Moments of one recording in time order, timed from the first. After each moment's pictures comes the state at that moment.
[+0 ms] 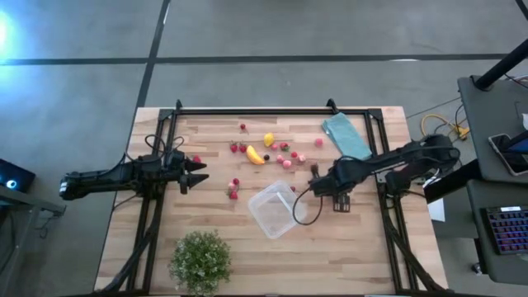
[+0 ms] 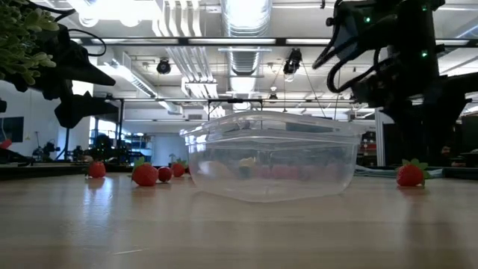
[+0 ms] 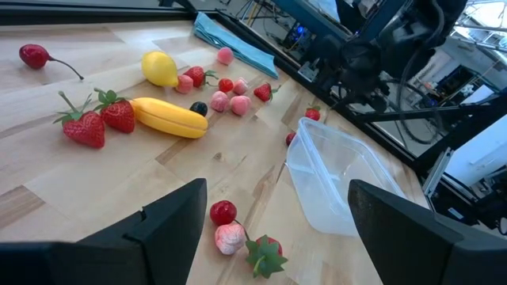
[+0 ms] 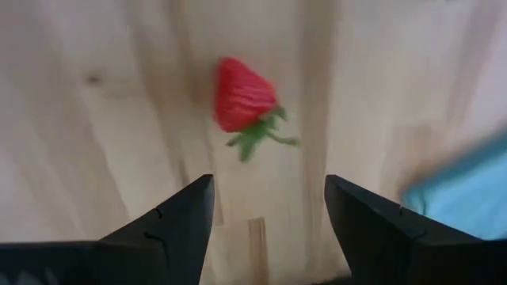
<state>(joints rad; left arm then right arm) 0.09 0.08 0.11 -0.32 -0.11 -0.59 0.15 1.52 0.92 -1.10 0.11 0.18</state>
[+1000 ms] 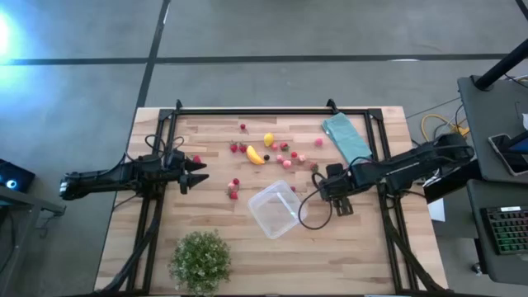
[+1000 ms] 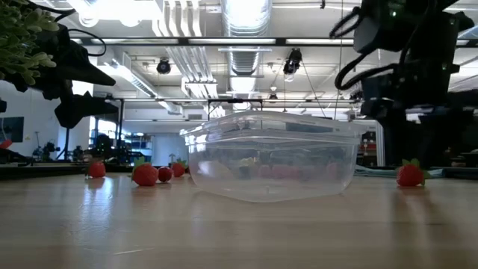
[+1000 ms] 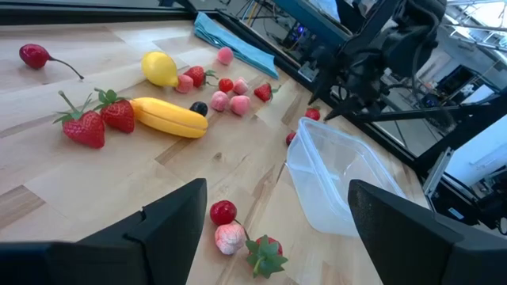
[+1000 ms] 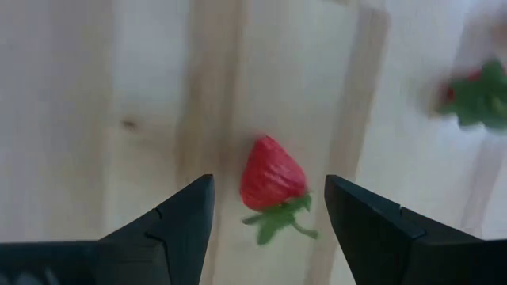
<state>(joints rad) 0.09 0.08 0.11 -0.32 -0.11 -0.60 0.17 1.38 0.70 -0.76 0.16 0.01</state>
